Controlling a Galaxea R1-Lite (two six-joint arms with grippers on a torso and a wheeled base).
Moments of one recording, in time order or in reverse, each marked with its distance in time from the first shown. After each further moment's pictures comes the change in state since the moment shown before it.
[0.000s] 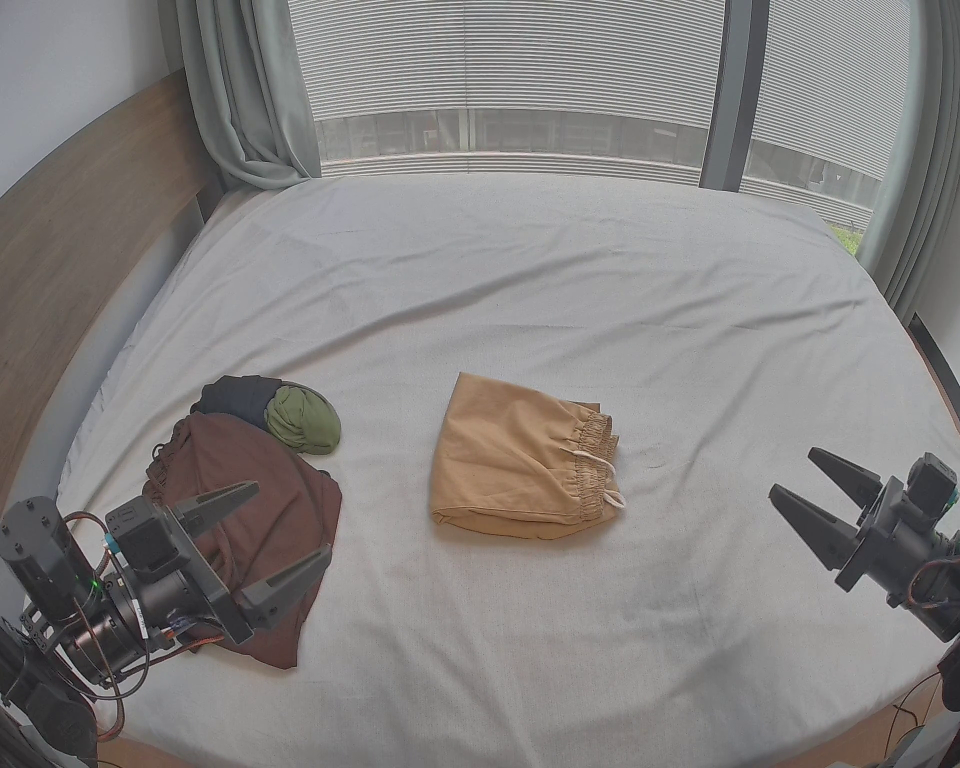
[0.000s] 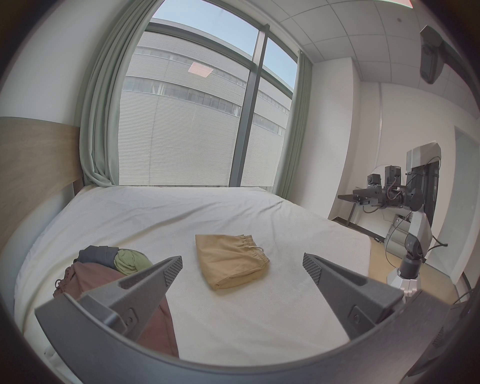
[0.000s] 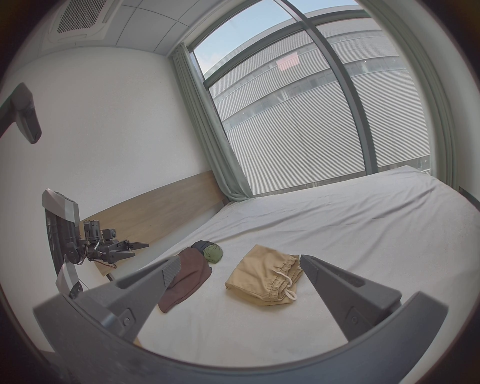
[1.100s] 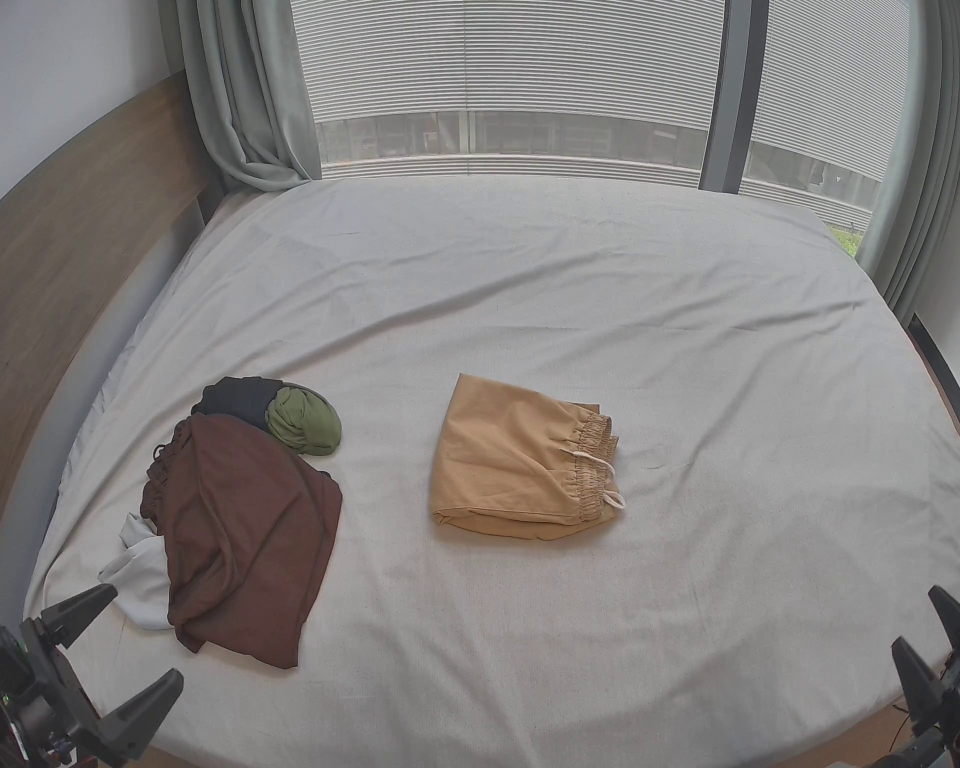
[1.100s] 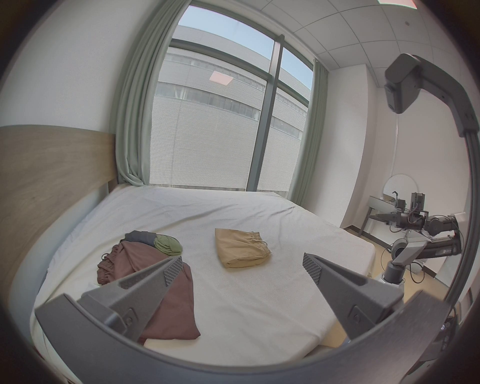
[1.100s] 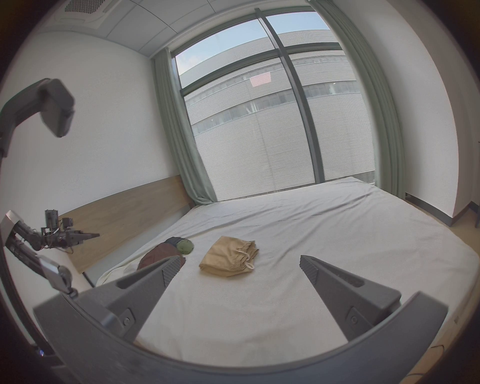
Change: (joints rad) left arm 0.143 -1.024 0.000 1.018 -0.003 -0.059; right arm -0.326 -1.180 -0.003 1.203 0.041 -0.009
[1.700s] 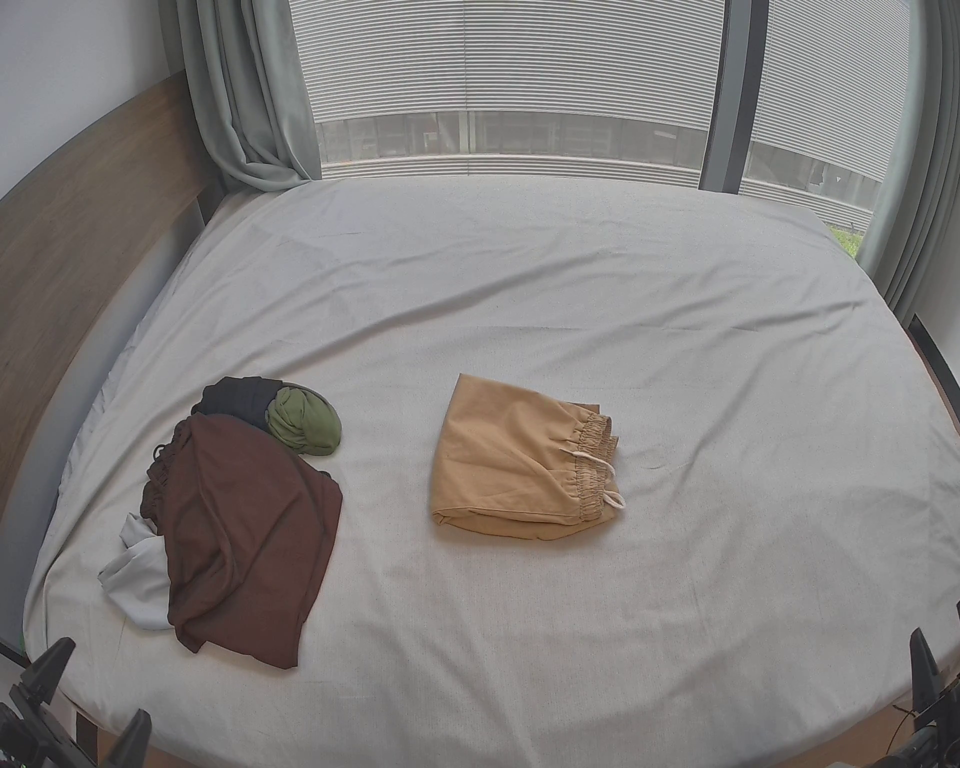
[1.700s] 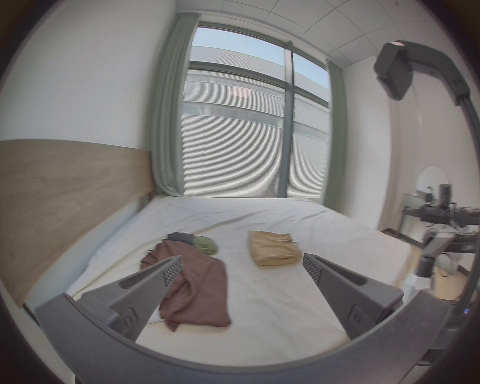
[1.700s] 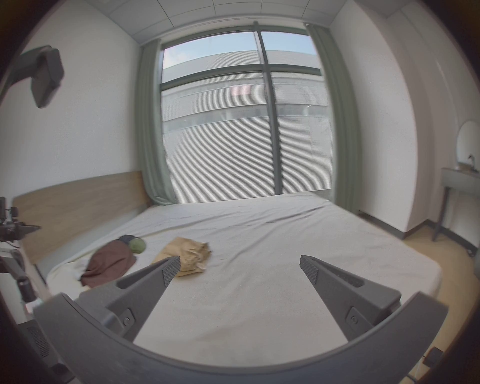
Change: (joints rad) left arm 0.138 -0.479 0.000 0.401 0.082 0.019; right arm 0.026 -0.214 0.003 0.198 -0.331 -0.102
